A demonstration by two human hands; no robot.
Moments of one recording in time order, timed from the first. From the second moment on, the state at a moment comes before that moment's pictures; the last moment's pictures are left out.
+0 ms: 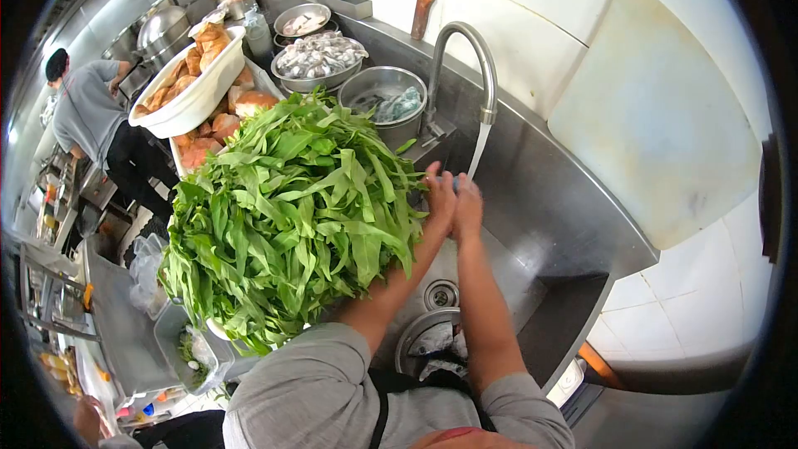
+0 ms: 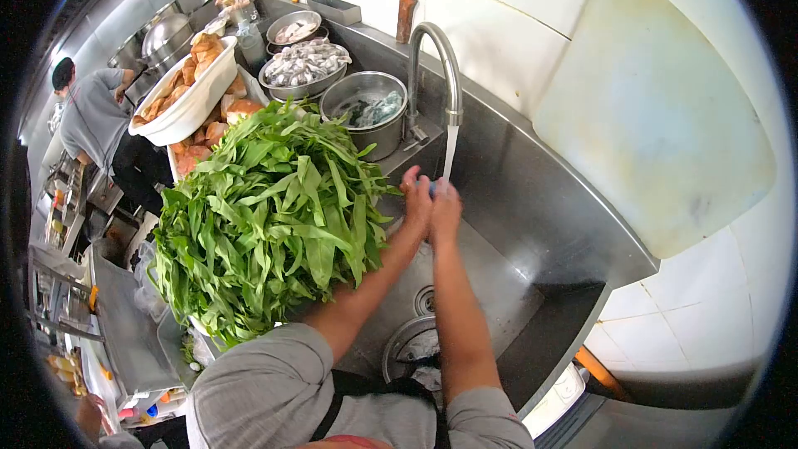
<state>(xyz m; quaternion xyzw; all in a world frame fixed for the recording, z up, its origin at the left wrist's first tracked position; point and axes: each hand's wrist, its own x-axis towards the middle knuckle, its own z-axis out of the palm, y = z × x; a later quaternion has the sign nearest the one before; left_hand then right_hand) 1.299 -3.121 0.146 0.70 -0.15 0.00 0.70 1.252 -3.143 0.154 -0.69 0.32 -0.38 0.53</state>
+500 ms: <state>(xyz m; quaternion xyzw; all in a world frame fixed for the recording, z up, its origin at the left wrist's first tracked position) 1.298 -3.100 0.173 0.39 0.05 -0.45 0.80 1.241 -3.141 0.188 -0.44 0.27 -0.34 0.79</state>
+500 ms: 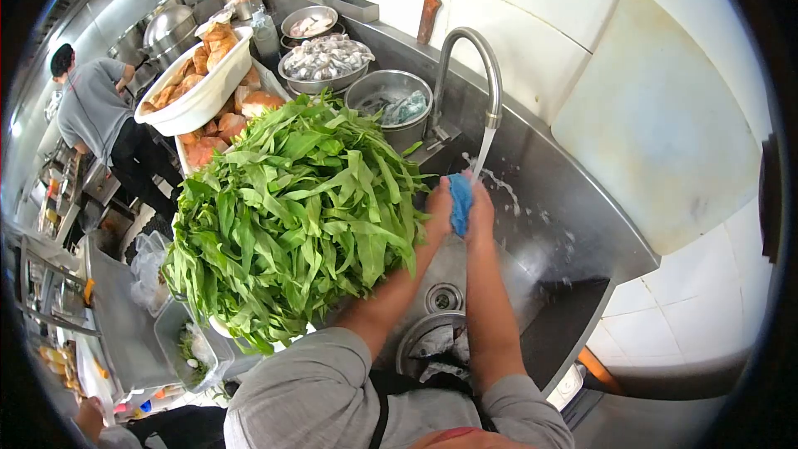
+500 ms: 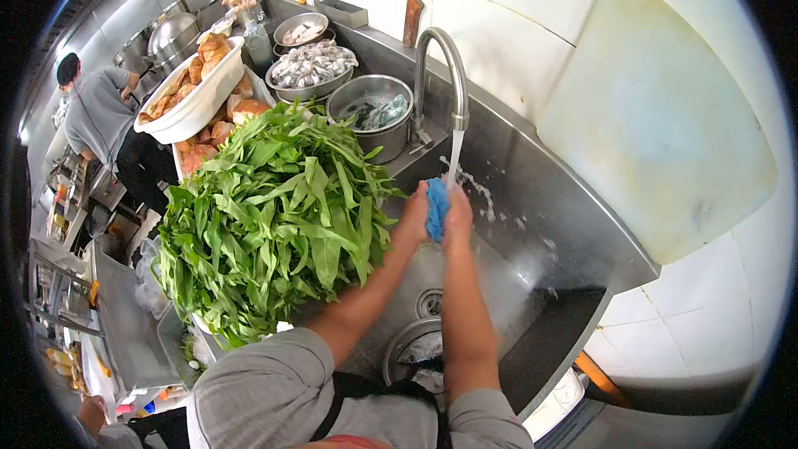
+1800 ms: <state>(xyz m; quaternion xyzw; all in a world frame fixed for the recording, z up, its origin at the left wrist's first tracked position) 1.317 -3.098 0.095 0.40 -0.22 -0.32 0.83 1.236 -3.116 0.186 -0.85 0.23 -0.40 0.27</state>
